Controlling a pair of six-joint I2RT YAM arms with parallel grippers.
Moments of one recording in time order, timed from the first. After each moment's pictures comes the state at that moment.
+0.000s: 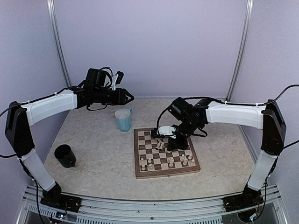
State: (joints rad) left arm -0.52 1.68 1.39 -0.22 0.32 -0.31; right arm 0.82 1.79 1.40 -0.78 -0.25 -0.64
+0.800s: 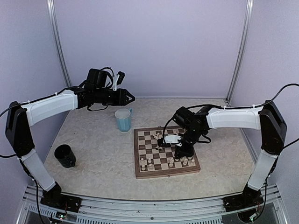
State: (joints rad) left arm -0.53 1.68 1.39 -0.22 0.31 -0.30; right arm 0.79 1.78 1.24 -0.78 -0.24 -0.64
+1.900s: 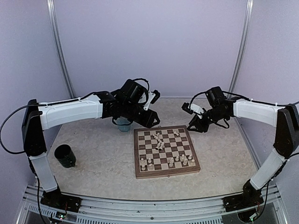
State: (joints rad) left arm -0.87 1.83 1.57 -0.44 0.07 -0.17; right arm 0.41 1.60 1.16 -0.50 -0.42 -0.57
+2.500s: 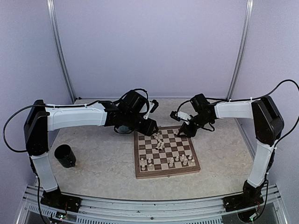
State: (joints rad) left arm -0.88 1.86 1.45 -0.35 0.05 -0.24; right arm 0.47 1.88 1.26 -0.42 -0.39 -0.55
